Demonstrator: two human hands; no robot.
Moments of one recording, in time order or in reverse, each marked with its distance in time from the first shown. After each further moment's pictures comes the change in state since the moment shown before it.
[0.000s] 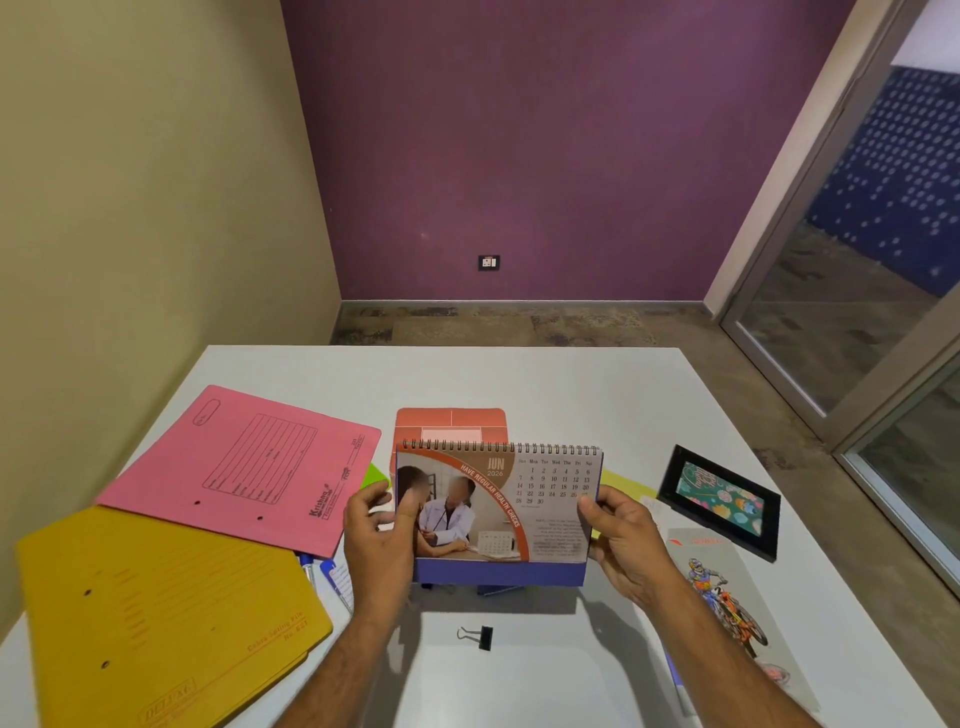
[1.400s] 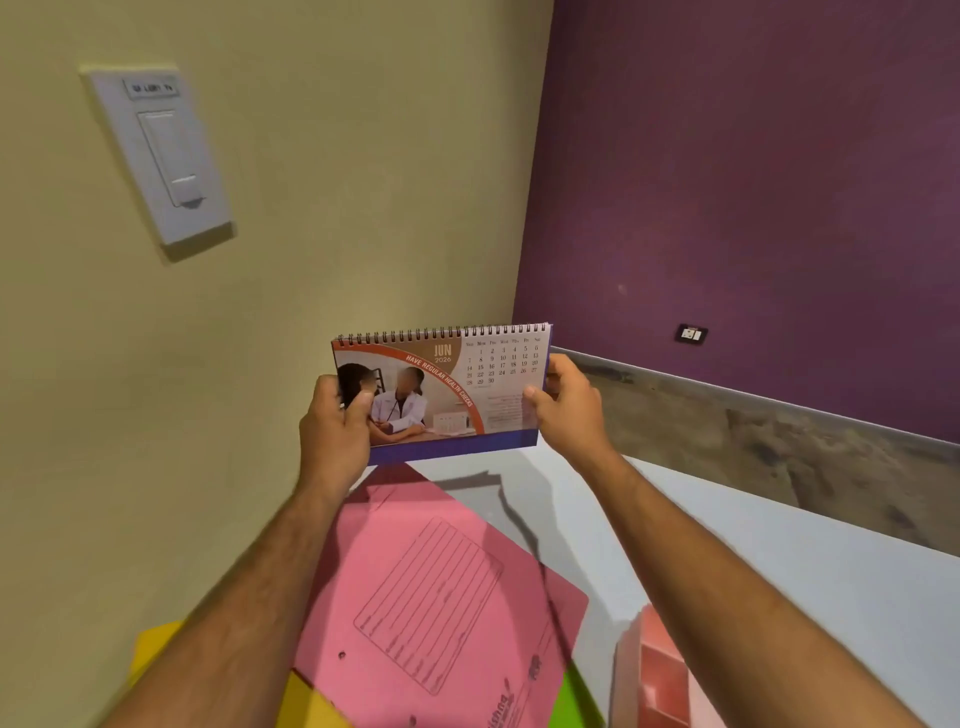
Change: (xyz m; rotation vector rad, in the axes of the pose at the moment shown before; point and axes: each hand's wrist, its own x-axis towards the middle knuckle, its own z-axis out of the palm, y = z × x) left_hand 0.402 0.047 -0.201 0.309 0.428 0.173; right_hand 0.308 -0.023 0.462 -0.754 -0.296 -0.548
